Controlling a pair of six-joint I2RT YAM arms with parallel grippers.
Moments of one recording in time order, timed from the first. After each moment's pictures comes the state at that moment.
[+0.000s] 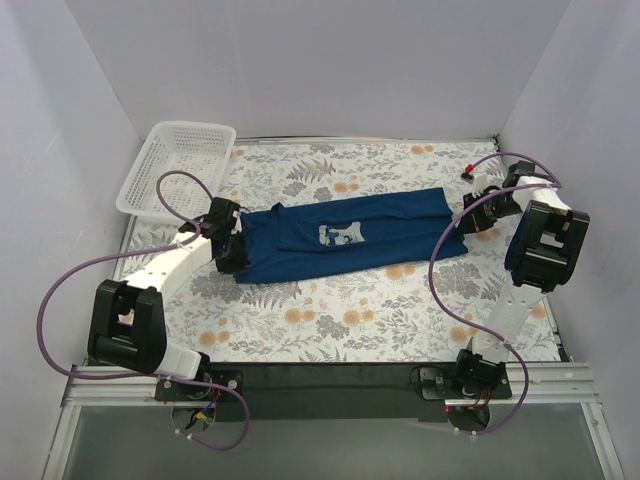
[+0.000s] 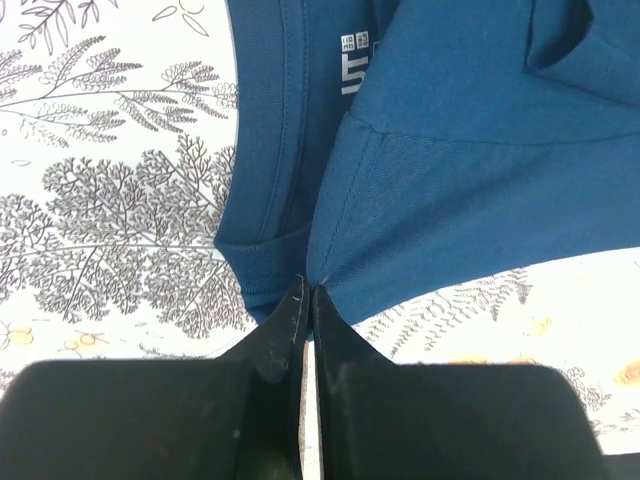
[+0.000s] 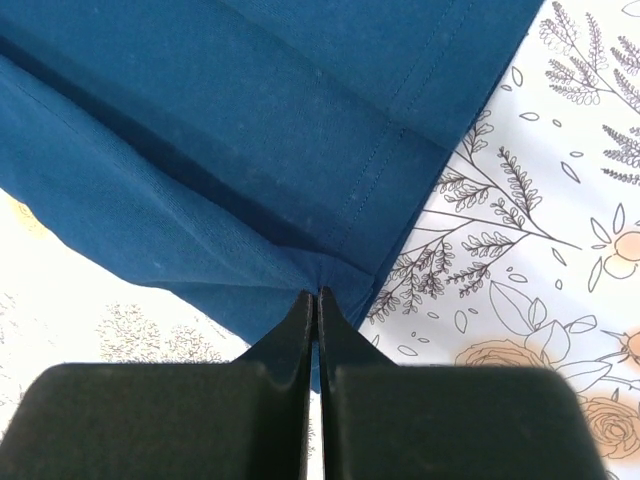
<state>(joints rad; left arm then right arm) -0.26 1.44 0.90 -0.65 0.00 -0.42 -0.30 2.04 1.51 -0.89 -0.68 -0.78</state>
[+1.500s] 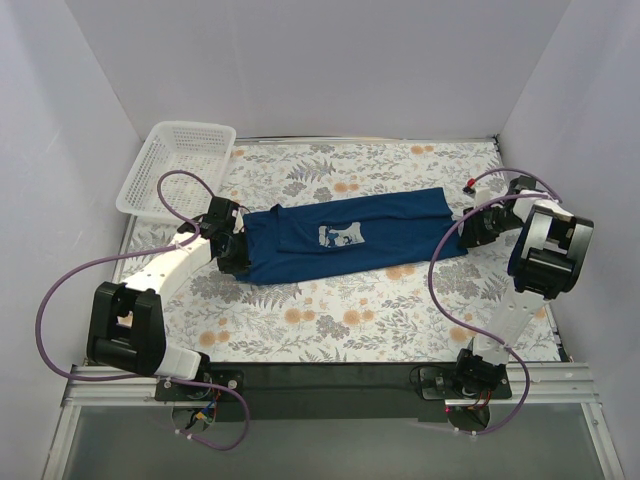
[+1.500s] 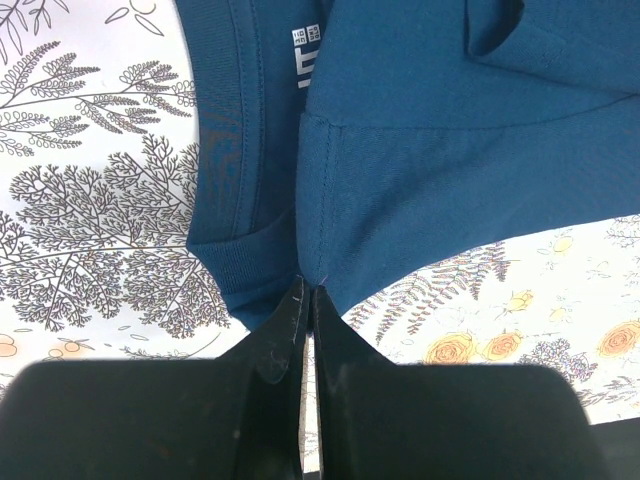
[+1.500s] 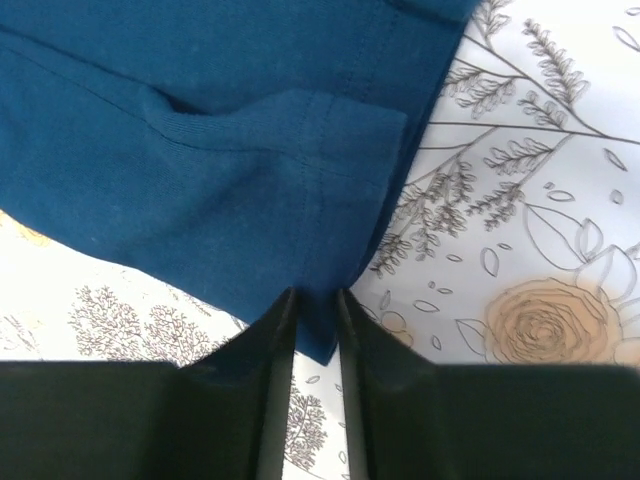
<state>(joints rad) -0.26 1.42 0.91 -0.65 0.07 -0.38 -0.32 1.98 1.34 -0.78 -0.62 -0.73</state>
